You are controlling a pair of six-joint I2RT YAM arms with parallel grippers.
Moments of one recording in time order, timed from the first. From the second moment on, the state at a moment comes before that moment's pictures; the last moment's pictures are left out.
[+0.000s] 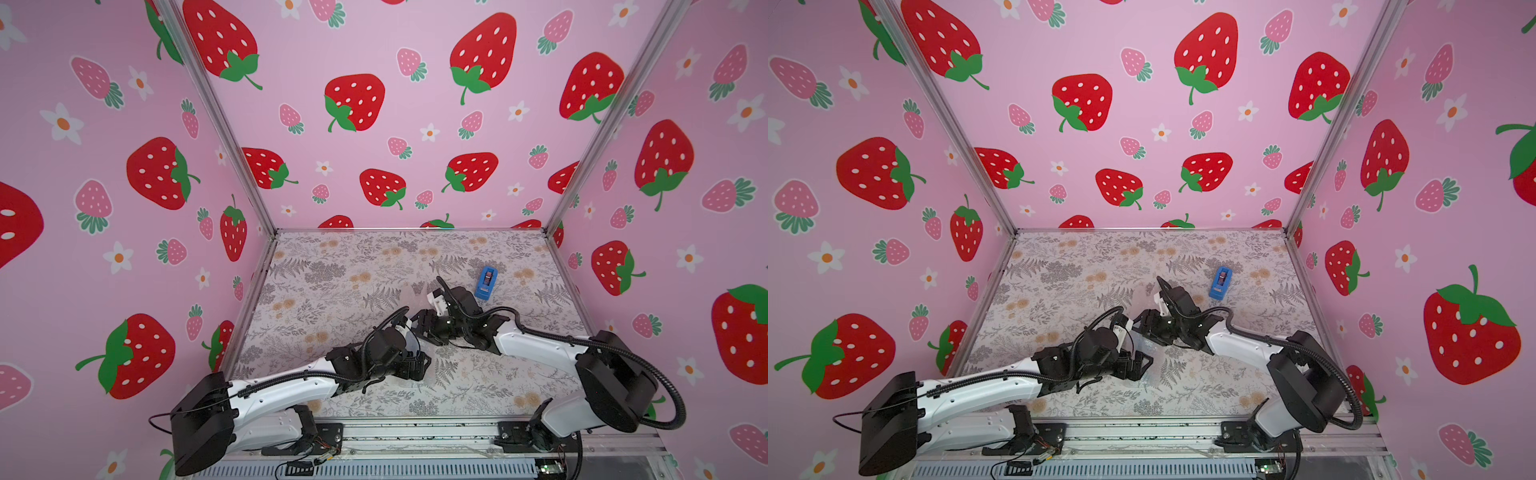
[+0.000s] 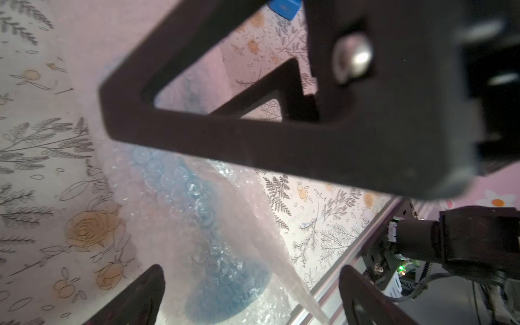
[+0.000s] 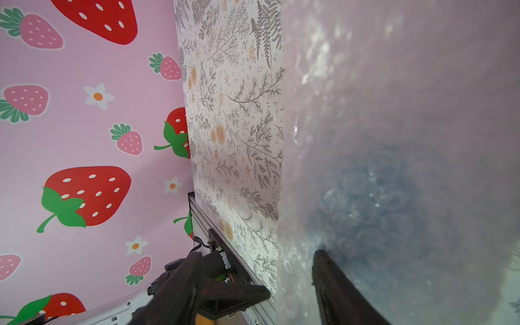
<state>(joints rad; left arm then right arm) -1.02 1.16 0.64 -0.22 -0.03 -0.72 0.85 1.49 0.78 0.06 -0.48 1.07</state>
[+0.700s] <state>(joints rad) -0.84 1.24 0.65 -0.27 0.05 -0.79 0.85 1.49 0.78 0.06 -0.48 1.08</state>
